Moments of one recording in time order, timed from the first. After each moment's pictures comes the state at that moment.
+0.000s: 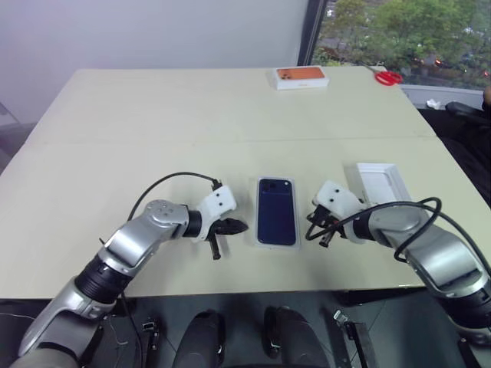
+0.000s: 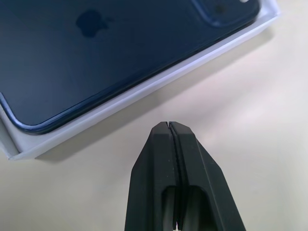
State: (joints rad) left arm -0.52 0.60 -0.44 -0.16 -0.33 0.68 -0.83; right arm -0.37 -0.84 0.22 -0.52 0.24 1.06 0.66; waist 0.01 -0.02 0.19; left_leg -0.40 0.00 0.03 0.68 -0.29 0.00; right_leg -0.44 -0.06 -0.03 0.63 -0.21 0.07
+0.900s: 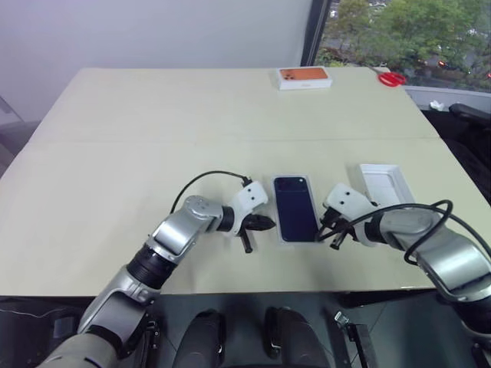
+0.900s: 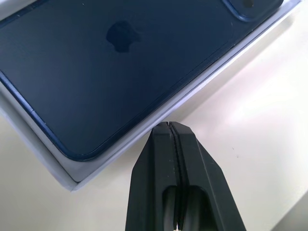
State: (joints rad) left arm -0.62 0.33 -0.46 0.00 -0.22 0.70 -0.85; right arm -0.32 -0.91 0.18 -0.50 0.25 1.05 0.68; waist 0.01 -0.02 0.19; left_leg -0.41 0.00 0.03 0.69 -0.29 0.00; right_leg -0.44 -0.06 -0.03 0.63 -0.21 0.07
